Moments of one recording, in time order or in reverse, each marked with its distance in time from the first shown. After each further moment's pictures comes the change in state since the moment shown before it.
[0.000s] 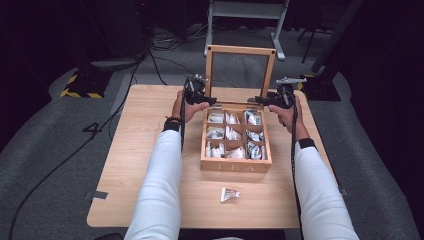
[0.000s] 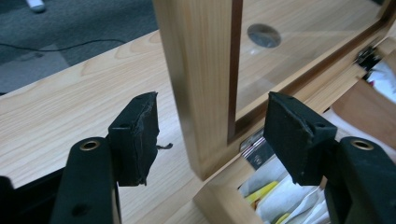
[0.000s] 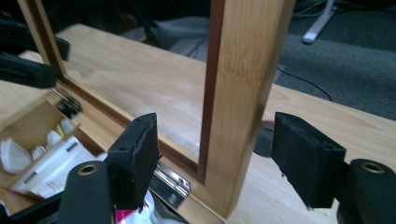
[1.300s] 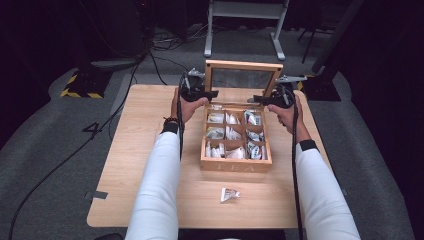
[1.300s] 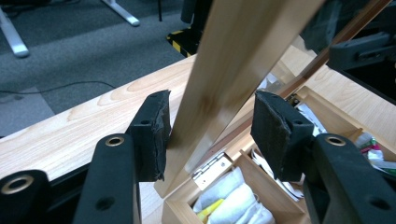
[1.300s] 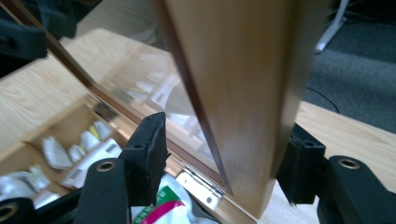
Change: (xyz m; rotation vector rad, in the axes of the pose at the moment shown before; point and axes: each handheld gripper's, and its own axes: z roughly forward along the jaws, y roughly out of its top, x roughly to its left) left arm -0.018 0.008 -0.046 -0.175 -0.081 0.026; right arm 0.024 0.012 -0.018 -0.015 0.029 -0.040
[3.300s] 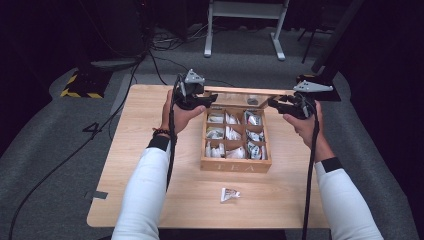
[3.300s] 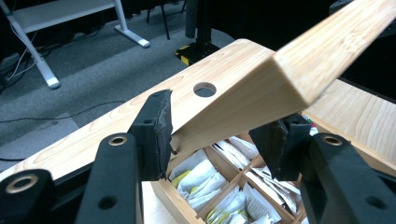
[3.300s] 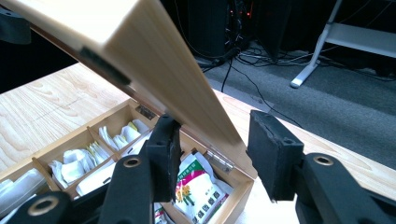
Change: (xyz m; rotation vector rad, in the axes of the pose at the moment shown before) left arm -0.065 0.006 -0.075 -0.035 0.066 0.140; right arm 0.046 -0.003 -0.090 -0.098 -0.059 -0.114
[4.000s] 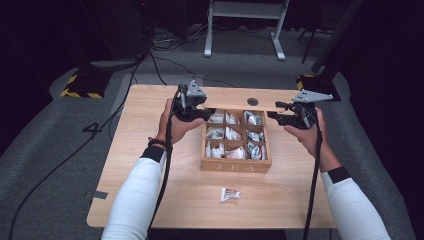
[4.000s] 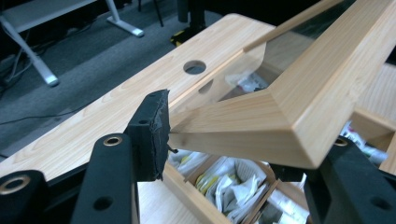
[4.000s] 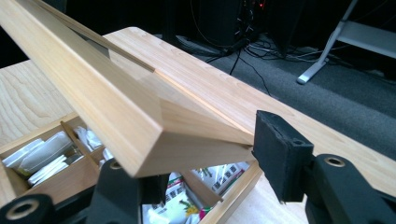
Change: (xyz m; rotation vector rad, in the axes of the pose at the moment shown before) left arm -0.021 -0.018 -0.013 0.075 -0.005 0.090; right arm 0.023 -0.011 -0.018 0.045 0.028 -0.074
